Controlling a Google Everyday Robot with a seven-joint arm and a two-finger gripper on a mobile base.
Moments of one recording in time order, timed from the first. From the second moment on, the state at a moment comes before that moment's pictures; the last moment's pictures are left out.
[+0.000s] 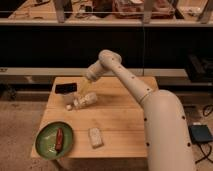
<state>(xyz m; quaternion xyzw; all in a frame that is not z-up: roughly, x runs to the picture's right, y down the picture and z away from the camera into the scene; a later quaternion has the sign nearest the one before) -0.137 -0.045 0.876 -0.30 -0.34 0.16 0.88</state>
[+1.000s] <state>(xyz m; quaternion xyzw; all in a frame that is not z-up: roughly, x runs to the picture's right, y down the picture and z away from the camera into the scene) -0.159 -0.005 0.752 -0.32 -0.39 -0.25 0.82</state>
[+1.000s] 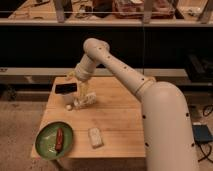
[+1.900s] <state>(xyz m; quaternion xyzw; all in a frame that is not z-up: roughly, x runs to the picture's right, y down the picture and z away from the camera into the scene) -0.170 -0.008 0.733 -0.20 -0.39 -0.42 0.80</state>
